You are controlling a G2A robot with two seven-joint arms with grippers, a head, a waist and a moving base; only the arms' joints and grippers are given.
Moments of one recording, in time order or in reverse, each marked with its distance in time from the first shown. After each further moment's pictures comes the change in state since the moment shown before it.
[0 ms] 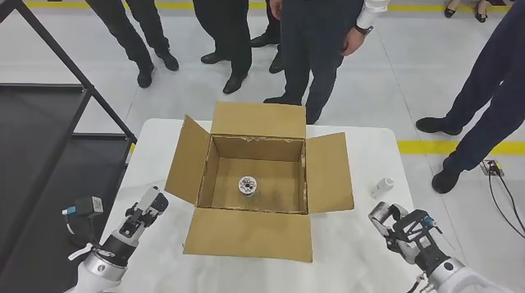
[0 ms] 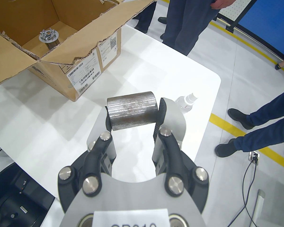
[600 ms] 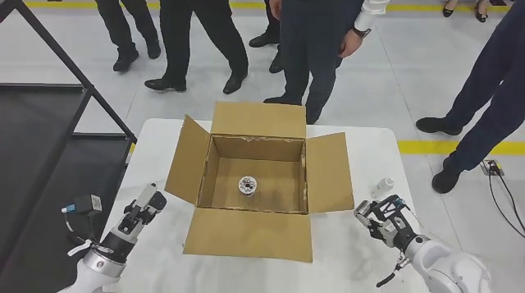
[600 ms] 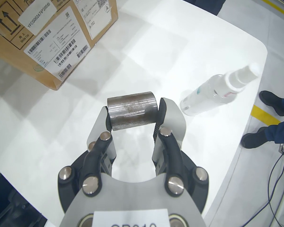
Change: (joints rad) left arm -0.020 0.004 -0.002 0.028 -0.014 0.018 -0.002; right arm 0.289 0.015 -0.142 0.412 -0.012 -0.067 0.030
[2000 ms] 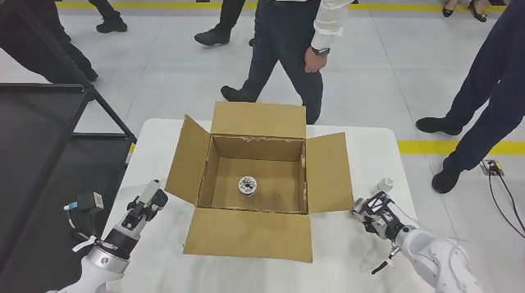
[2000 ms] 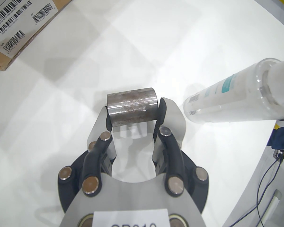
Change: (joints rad) left arm -0.014 0.002 0.026 -0.018 0.040 0.040 0.049; right arm 0.182 0.025 -0.114 0.337 -0.147 -0.020 -0.183
